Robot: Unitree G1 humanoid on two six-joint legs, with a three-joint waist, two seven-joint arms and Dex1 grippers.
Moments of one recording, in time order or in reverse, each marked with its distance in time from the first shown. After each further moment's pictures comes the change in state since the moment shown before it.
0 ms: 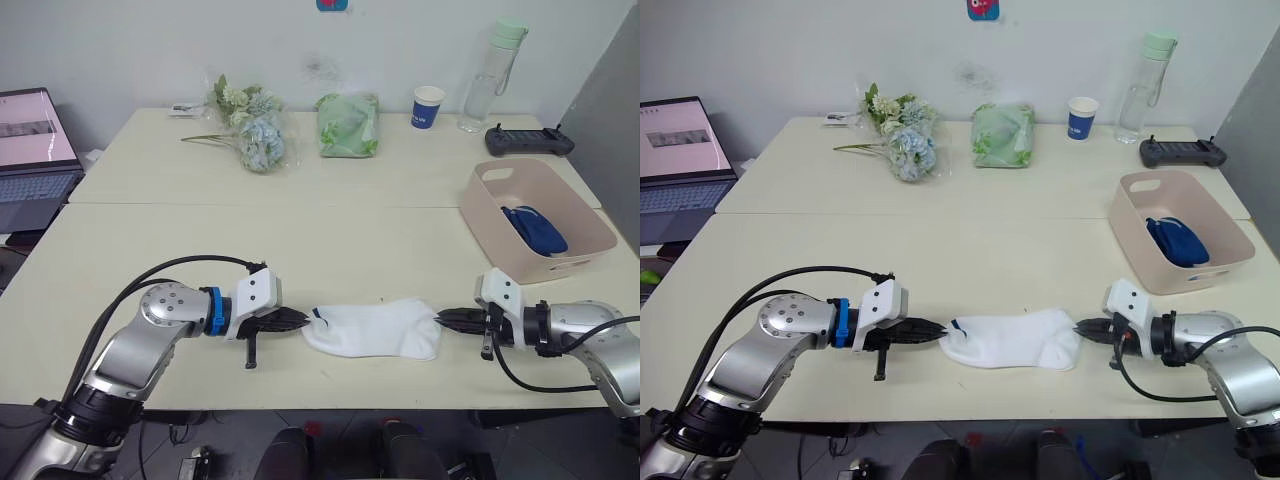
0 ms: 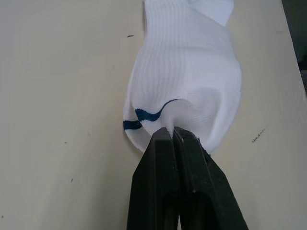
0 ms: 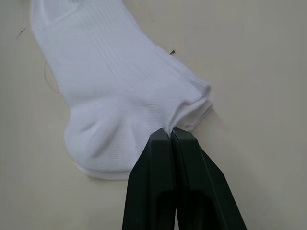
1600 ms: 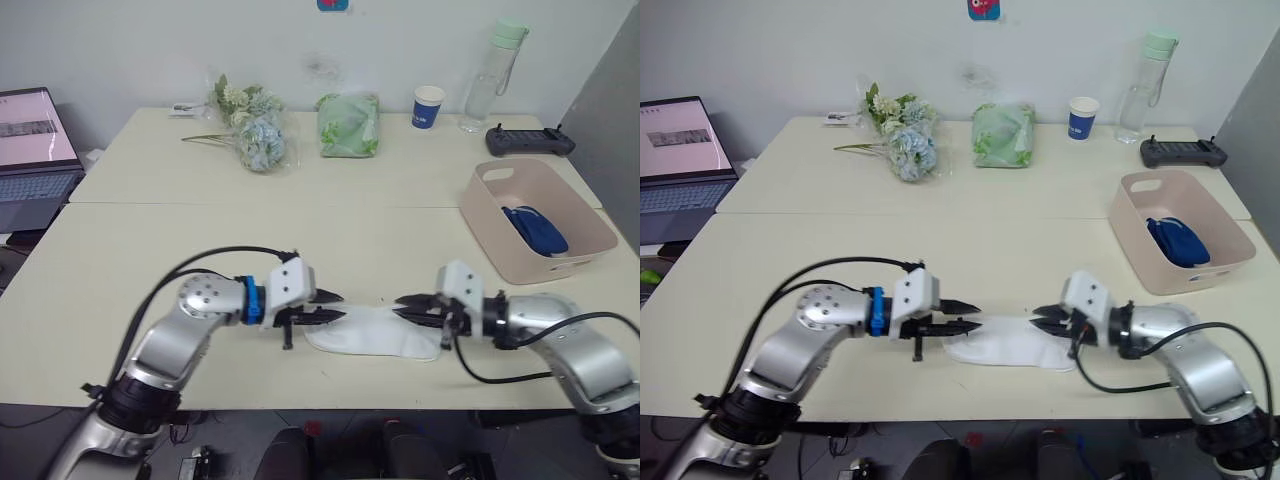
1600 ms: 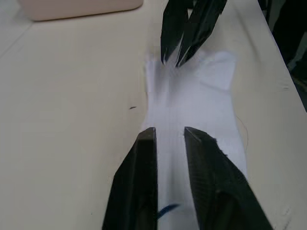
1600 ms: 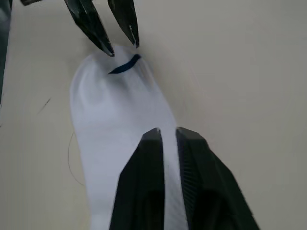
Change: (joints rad) left arm -0.082 -0.198 -0.124 0.008 0.067 -0.039 0.108; right arm -0.087 0.168 0.176 -0.108 -0.061 -0.003 -0.133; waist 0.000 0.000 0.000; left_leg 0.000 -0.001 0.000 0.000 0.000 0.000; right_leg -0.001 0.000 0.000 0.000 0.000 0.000
